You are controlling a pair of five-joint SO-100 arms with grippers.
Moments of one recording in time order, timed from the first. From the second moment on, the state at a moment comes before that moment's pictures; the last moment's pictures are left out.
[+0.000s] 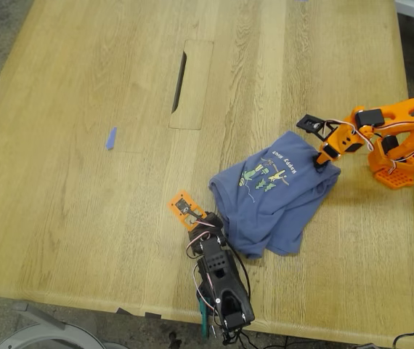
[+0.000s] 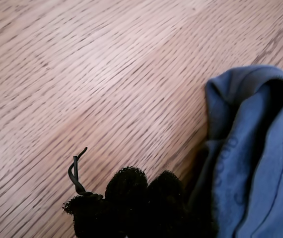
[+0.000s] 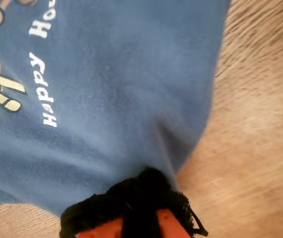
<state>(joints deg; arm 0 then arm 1) -21.1 191.9 171.6 68.2 -113.2 -12.9 131.3 125.2 74.3 -45.3</state>
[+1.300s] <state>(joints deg) 22.1 120.4 131.4 25.3 -111.8 -15.5 90.4 87.5 47.7 -46.9</state>
